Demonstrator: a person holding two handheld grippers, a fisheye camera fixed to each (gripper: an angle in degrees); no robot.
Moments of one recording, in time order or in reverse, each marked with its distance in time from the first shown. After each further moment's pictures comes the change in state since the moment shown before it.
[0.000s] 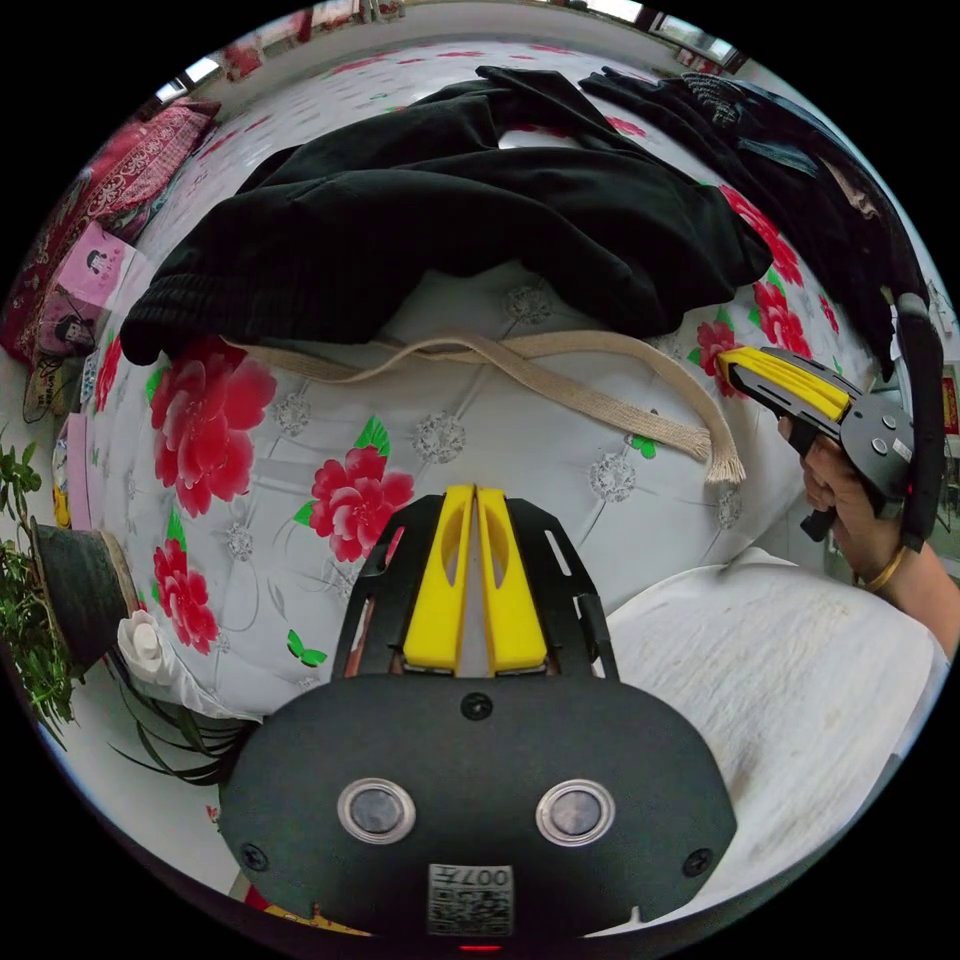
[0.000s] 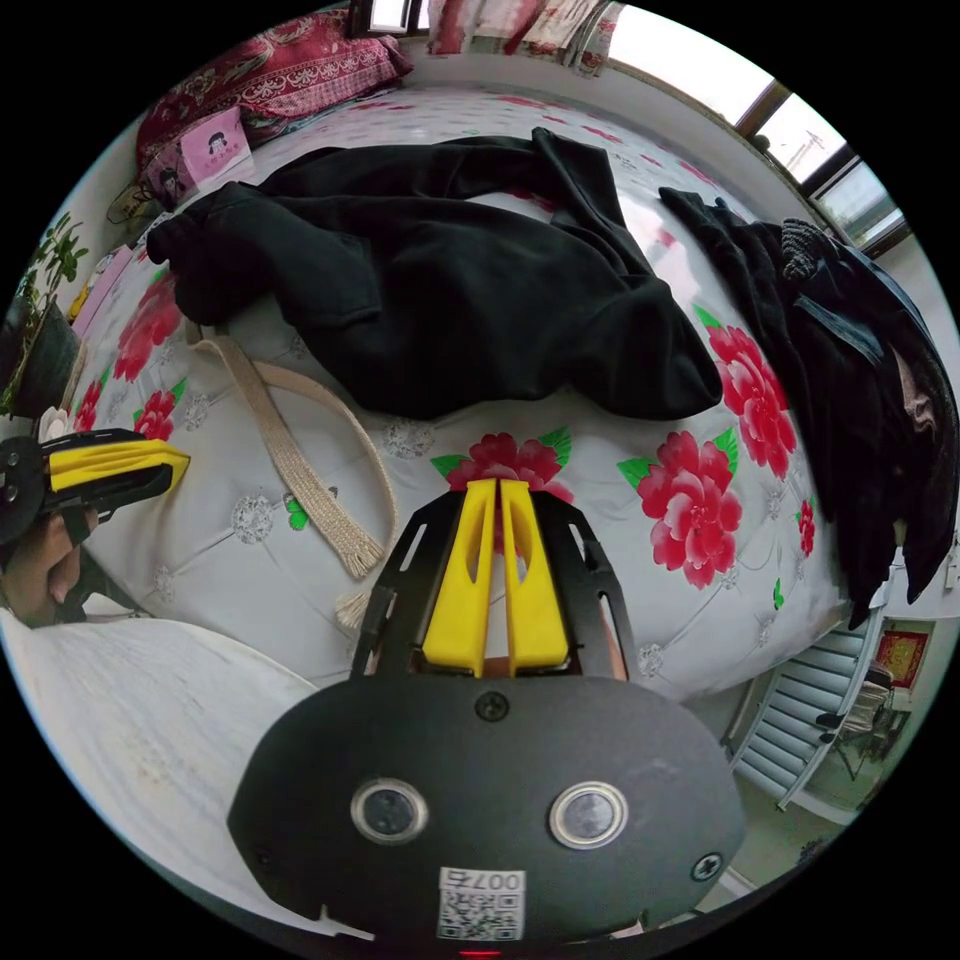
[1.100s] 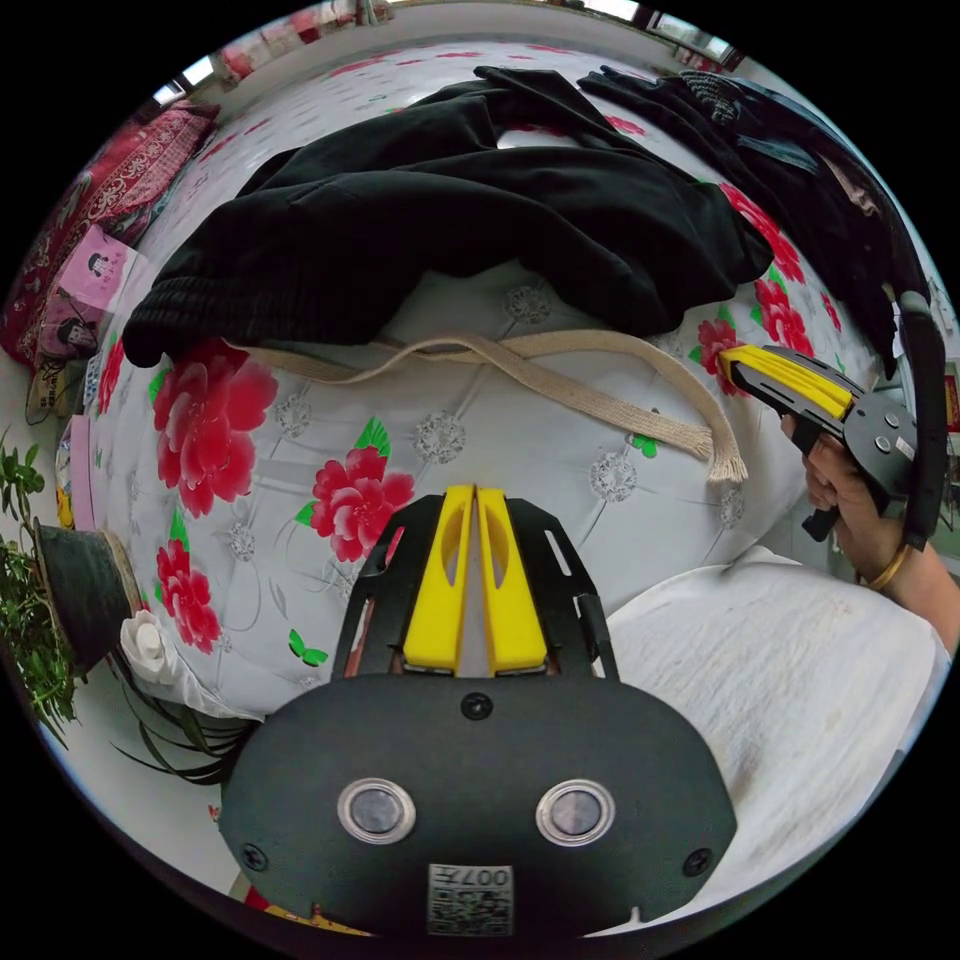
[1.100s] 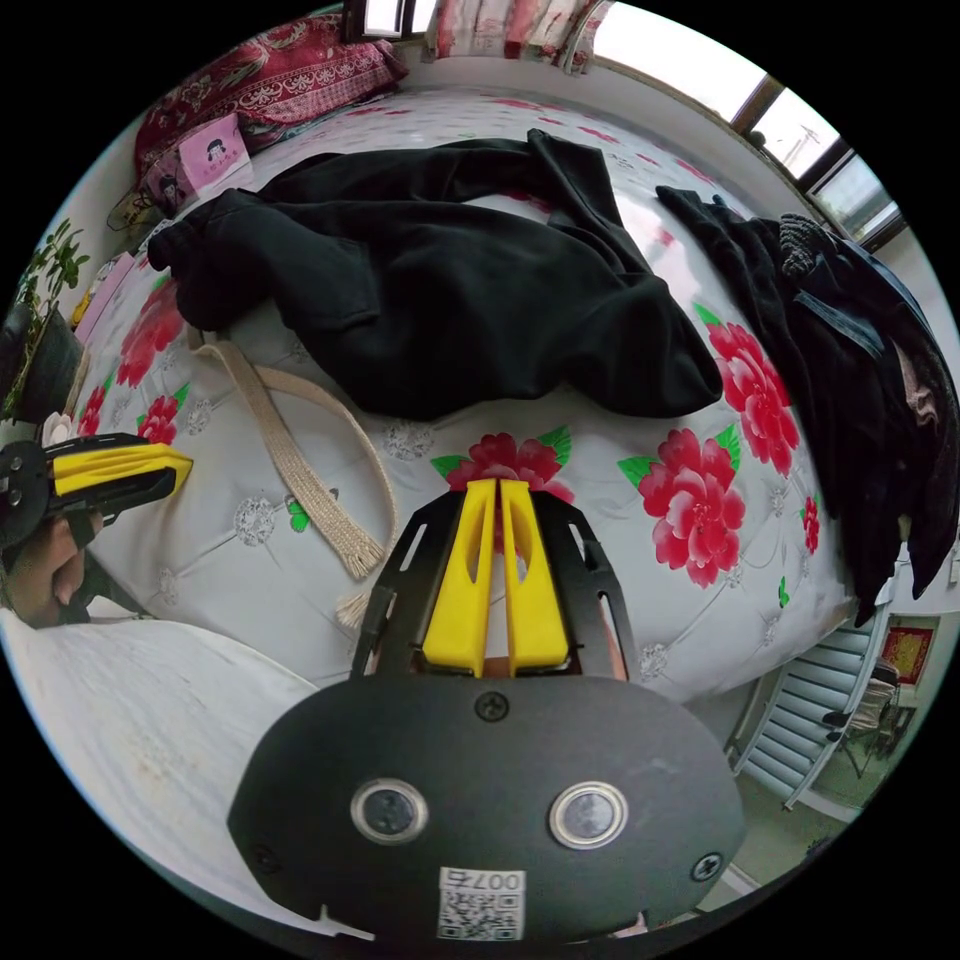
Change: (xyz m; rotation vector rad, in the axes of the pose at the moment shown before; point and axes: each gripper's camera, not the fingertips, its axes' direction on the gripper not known) left arm 0.001 -0.001 0.001 0.002 -0.013 0.003; right arm 0.005 0.001 0.002 0.009 -0.015 0.012
